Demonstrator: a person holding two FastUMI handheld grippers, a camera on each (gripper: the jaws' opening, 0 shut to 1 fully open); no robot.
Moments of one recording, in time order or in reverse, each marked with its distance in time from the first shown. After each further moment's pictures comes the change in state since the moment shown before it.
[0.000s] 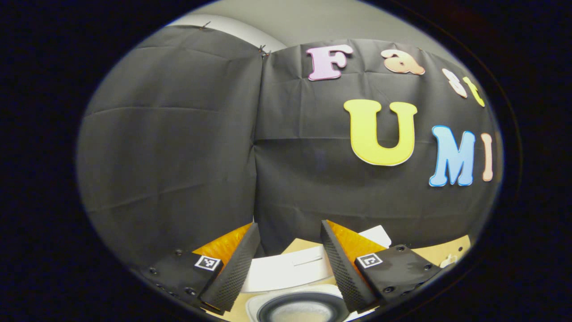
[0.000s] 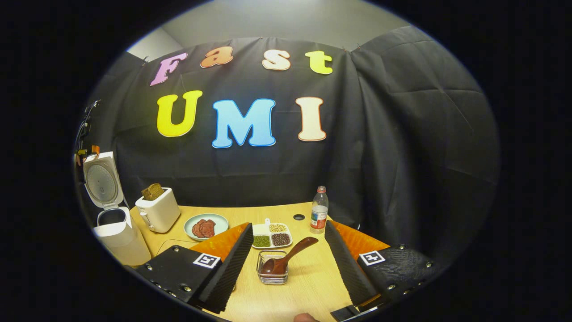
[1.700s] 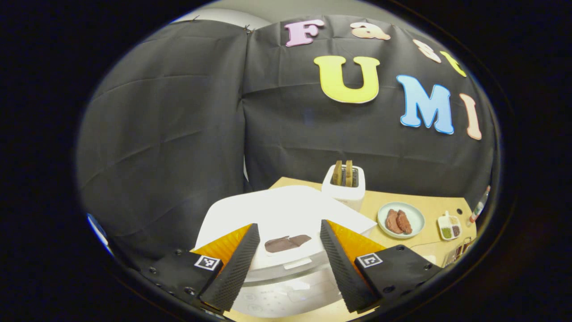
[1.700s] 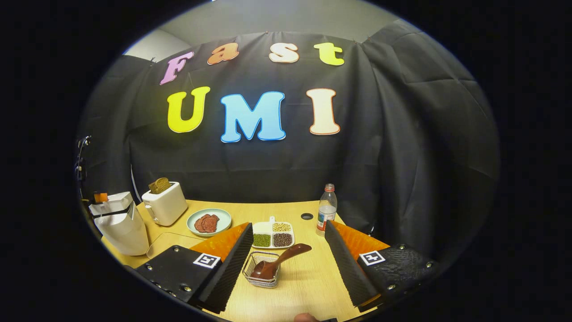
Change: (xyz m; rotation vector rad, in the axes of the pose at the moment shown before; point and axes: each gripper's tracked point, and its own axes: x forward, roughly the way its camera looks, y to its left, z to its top) left arm -0.124 -0.075 -0.209 0.055 0.246 -0.037; right arm 0.039 -0.028 -0.009 -0.012 0.026 0.130
